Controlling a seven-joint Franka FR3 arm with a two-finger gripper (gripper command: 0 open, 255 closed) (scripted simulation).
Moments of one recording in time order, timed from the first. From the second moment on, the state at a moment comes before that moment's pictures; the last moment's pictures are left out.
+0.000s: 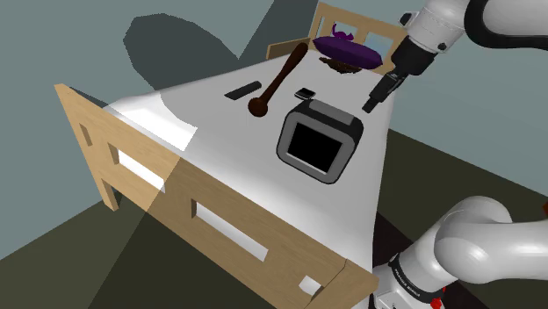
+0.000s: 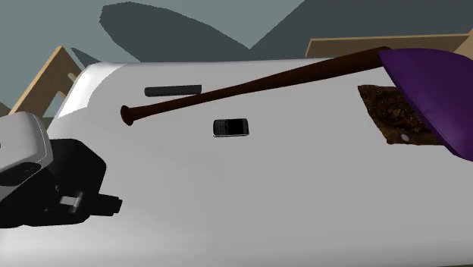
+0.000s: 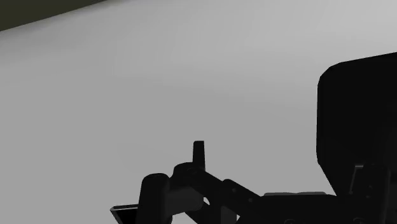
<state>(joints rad) 0.01 -0.83 0.06 -2.34 -0.02 1.71 -0.15</state>
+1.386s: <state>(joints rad) -0.24 -0.10 0.25 -1.89 -0.14 1.95 0.65</state>
